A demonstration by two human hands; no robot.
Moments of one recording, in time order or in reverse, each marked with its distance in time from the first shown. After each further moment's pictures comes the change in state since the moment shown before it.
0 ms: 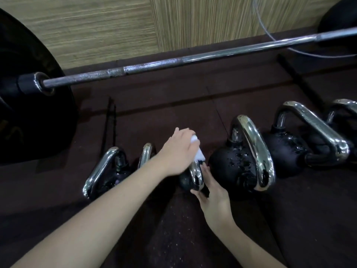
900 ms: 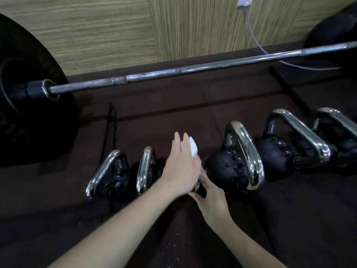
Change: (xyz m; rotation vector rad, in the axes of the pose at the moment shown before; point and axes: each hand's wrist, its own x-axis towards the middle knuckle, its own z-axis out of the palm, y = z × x) left_hand -0.033 0.022 0.036 -0.064 0.244 -0.056; right_hand 0.002 -0.011 -0.015 0.135 -0.063 0.096
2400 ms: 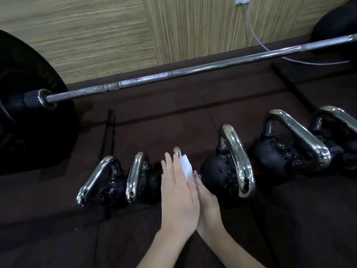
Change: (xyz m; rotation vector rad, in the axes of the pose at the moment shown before) left_hand -0.051 0.005 0.053 -0.015 0.331 -0.029; right_hand 0.002 0.010 0.008 0.112 0.014 0.004
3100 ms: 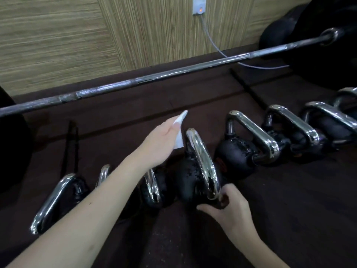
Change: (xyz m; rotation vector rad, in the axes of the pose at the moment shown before) left_hand 0.129 0.084 -0.051 -0.346 -0.456 0.203; right_hand -0.029 0.009 -0.131 -0.254 0.271 -0.006
